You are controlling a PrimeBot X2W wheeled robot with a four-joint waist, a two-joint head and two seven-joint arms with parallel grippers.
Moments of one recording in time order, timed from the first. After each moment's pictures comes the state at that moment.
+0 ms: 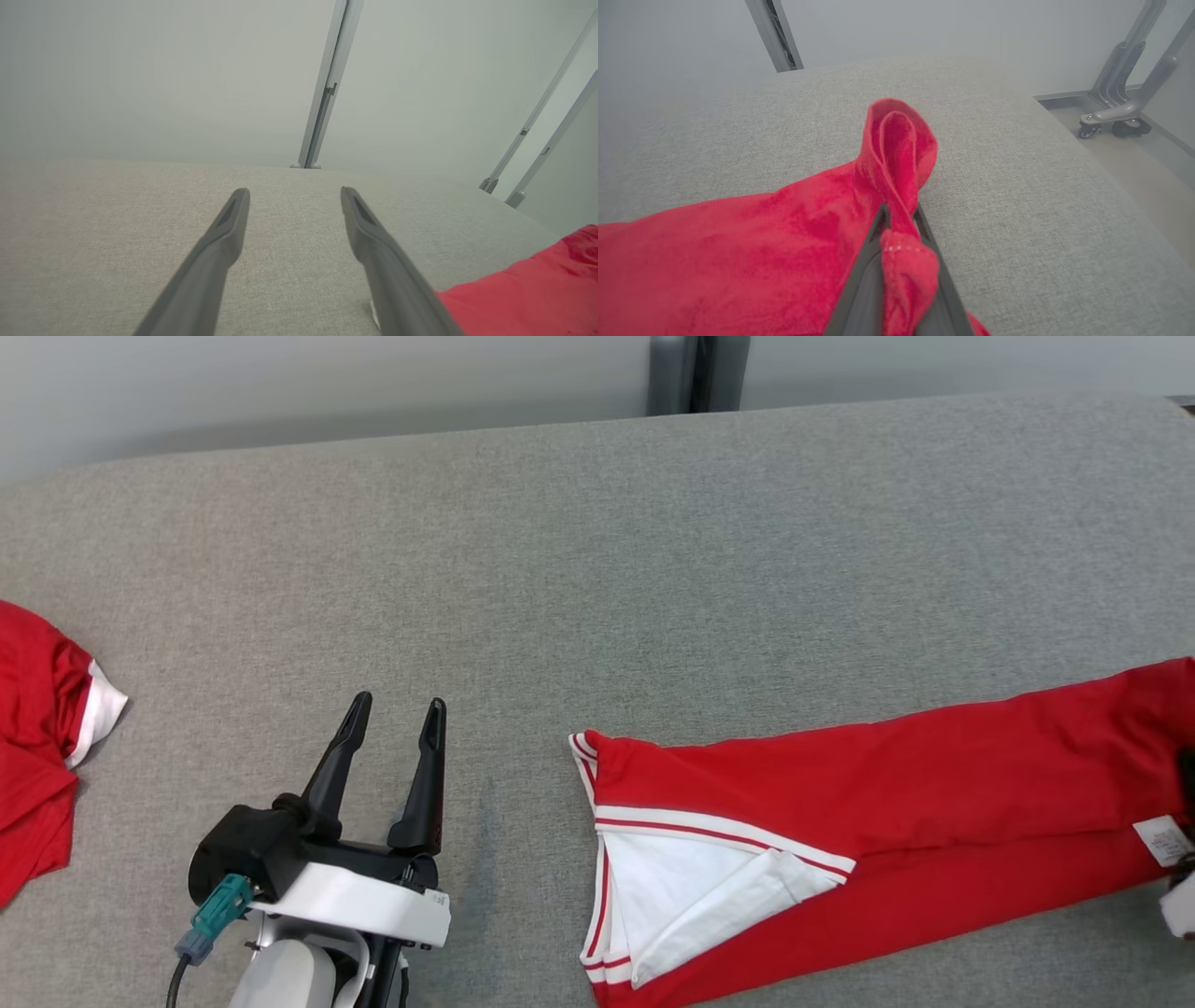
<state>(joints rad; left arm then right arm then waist) -0.15 0.05 -0.16 0.17 -0.32 -0.09 -0.26 -0.28 -0.54 0.25 0.67 0.73 0.13 -0.26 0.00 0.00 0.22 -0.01</state>
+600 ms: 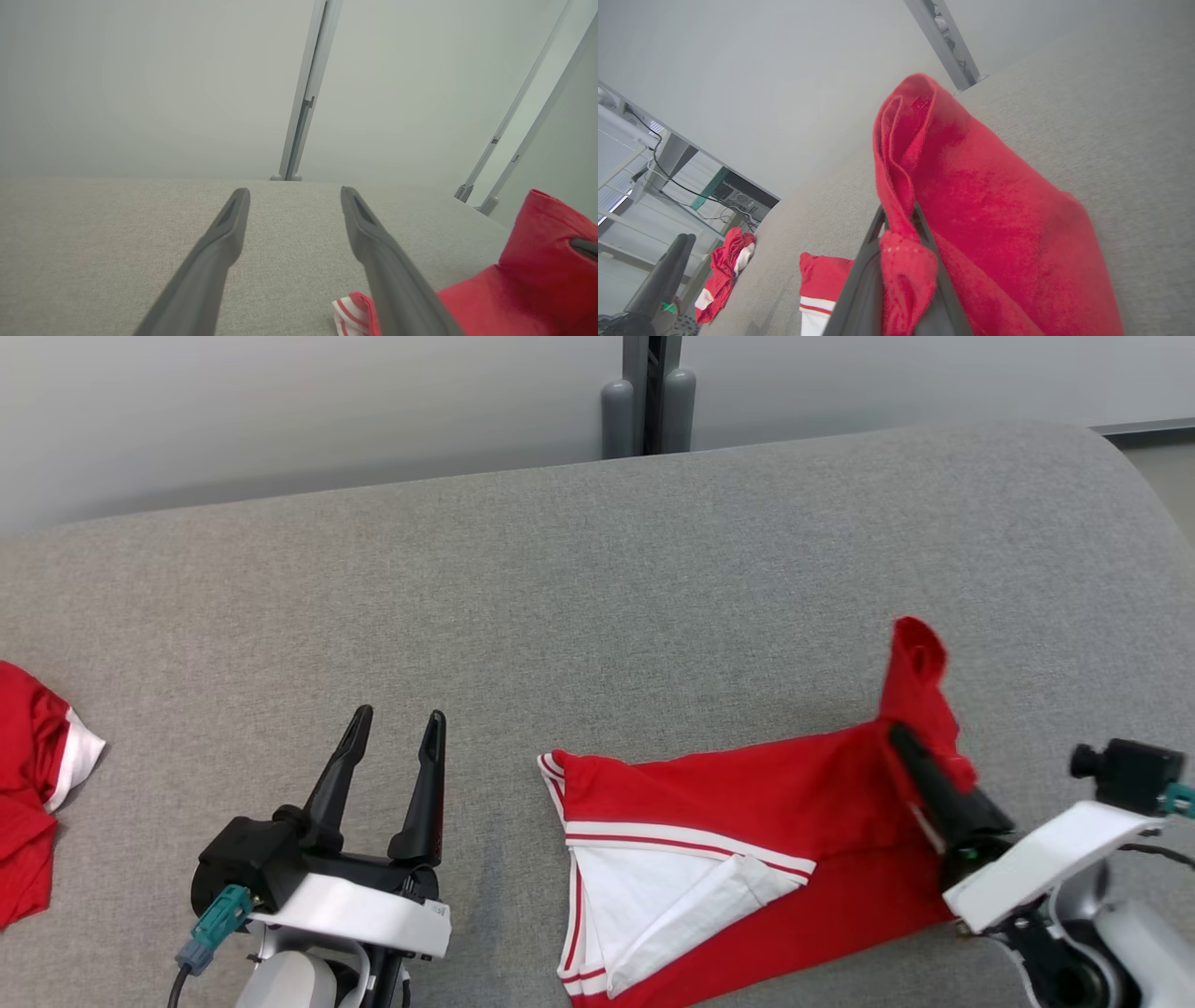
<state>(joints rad) -0.13 0.05 -0.16 0.17 -0.34 -0.09 -0.26 -0.25 -0.42 0.46 0.18 1.13 0.13 -0.06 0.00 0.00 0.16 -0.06</state>
